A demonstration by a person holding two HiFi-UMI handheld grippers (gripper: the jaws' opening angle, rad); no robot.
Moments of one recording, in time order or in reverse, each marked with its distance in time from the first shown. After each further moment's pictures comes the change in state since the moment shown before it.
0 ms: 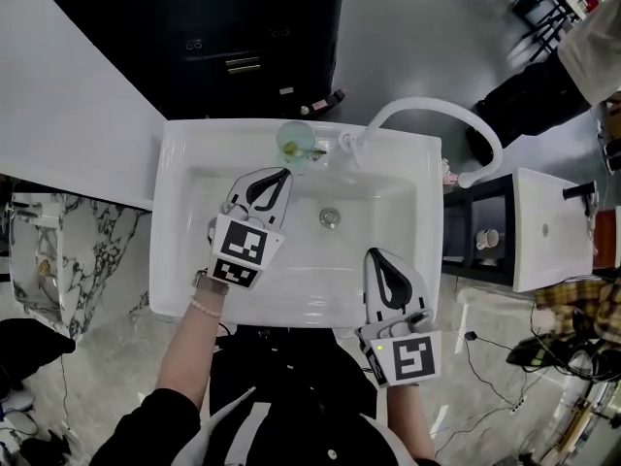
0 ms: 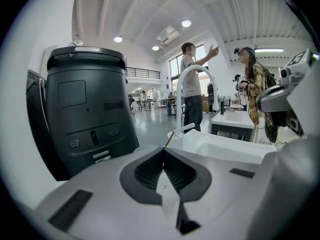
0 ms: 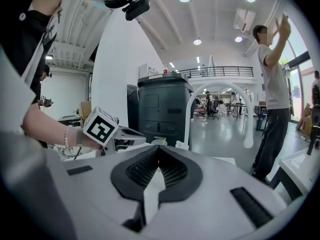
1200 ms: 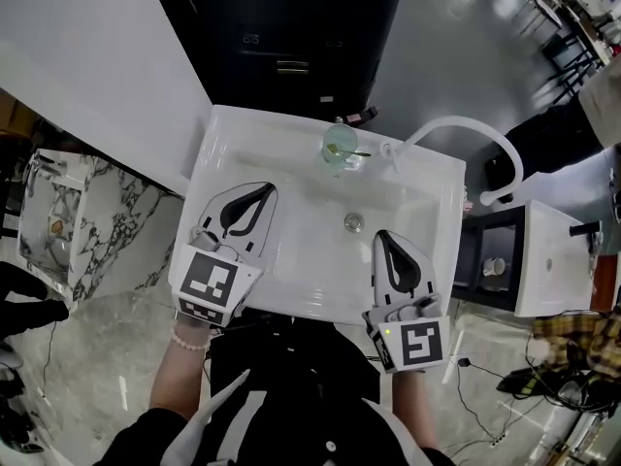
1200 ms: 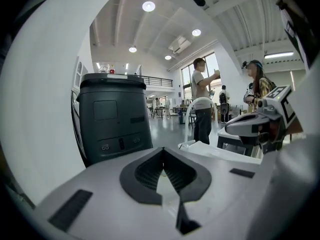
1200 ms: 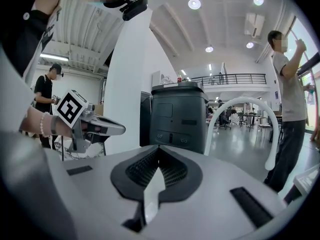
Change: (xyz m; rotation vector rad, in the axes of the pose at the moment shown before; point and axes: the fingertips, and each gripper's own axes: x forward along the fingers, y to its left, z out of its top) left arm -0.145 0.030 0.038 -0.068 -0.096 0.149; right arm 0.019 0.046 0.041 -0.079 -0.075 0.114
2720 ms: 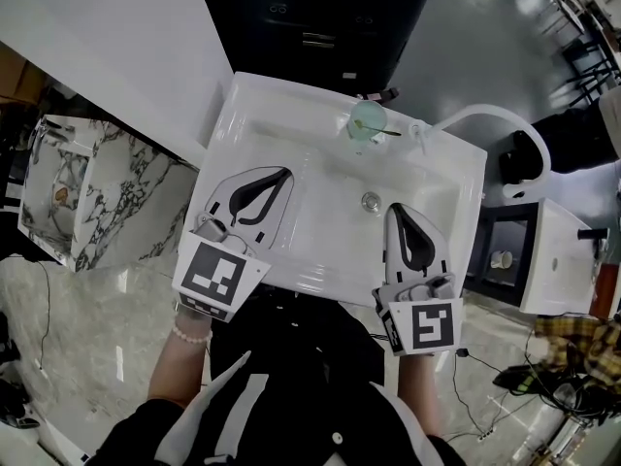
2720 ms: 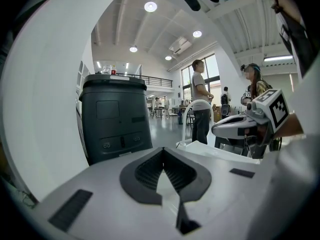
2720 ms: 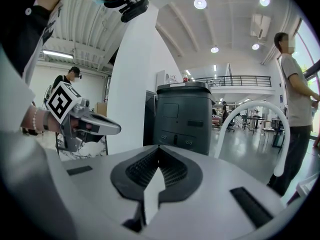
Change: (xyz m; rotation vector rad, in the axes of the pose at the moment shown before) left arm -0.031 0.003 -0.003 -0.026 0.000 -0.014; right arm 0.021 0.025 0.006 -0.035 0.018 0.021
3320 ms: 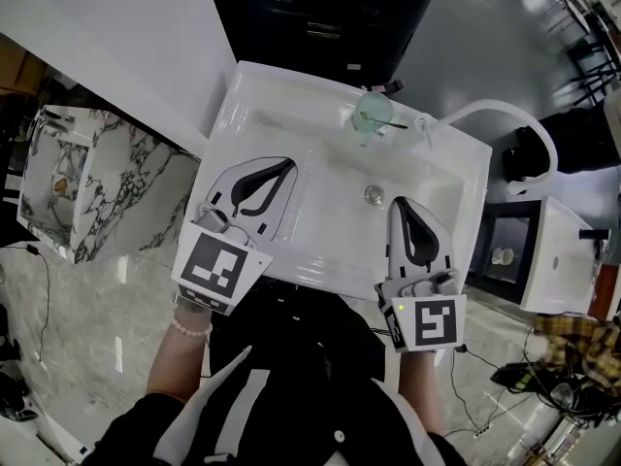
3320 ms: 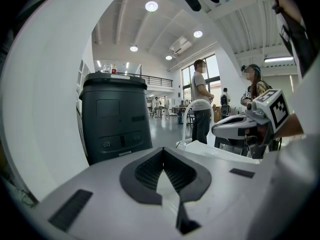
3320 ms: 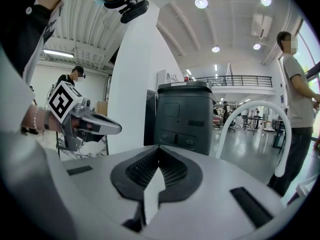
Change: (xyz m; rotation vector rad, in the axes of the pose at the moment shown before) left arm 0.001 0.002 -0.002 0.001 -0.001 -0.004; right arm 0.001 0.003 -0.005 -0.004 0.029 0.008
